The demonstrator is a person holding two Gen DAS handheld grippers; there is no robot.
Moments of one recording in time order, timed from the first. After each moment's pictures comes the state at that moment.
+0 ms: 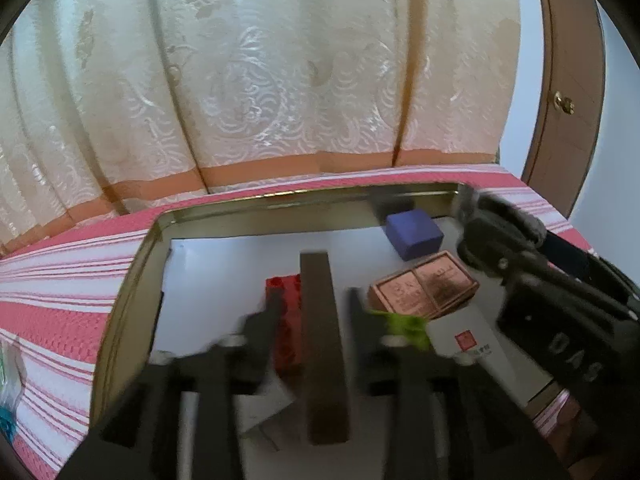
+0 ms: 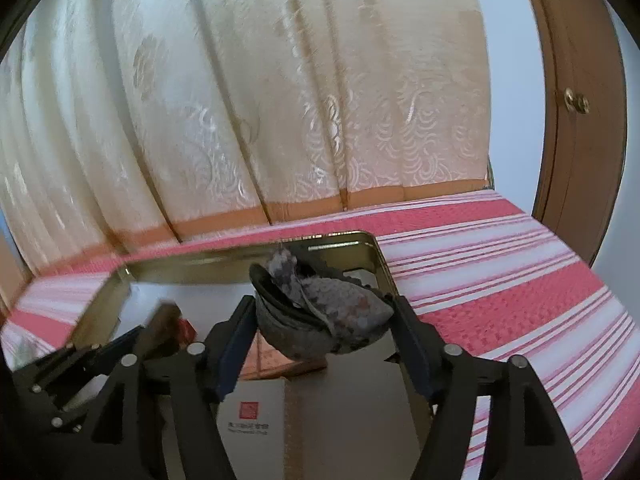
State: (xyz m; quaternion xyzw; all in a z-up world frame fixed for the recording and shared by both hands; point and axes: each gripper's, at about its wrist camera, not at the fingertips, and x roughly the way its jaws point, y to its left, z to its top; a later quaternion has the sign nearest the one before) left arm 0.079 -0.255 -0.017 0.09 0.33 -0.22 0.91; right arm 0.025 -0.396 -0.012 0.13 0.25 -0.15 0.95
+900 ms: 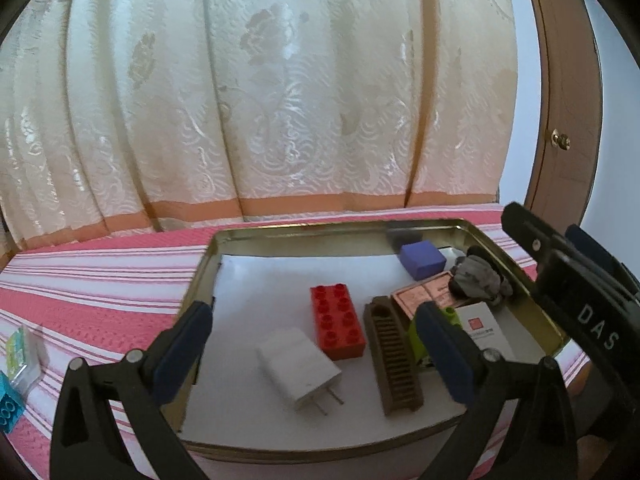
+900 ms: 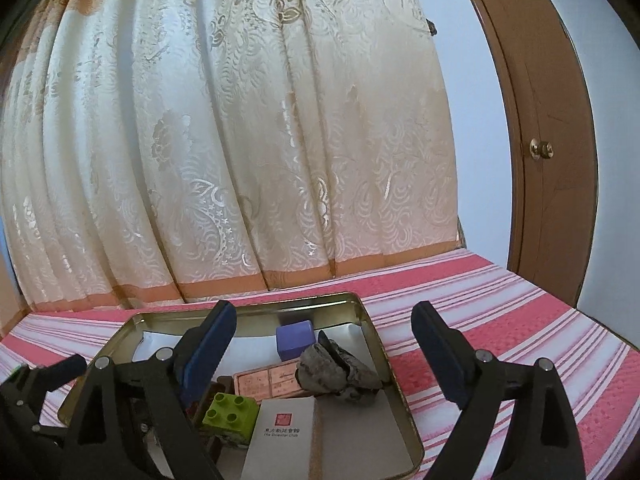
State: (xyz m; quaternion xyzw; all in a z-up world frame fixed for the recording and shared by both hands) left arm 0.049 -0.213 0.002 0.05 0.26 -0.21 0.94; right arm -0.020 -0.370 0.009 0.09 0.12 -0.19 0.97
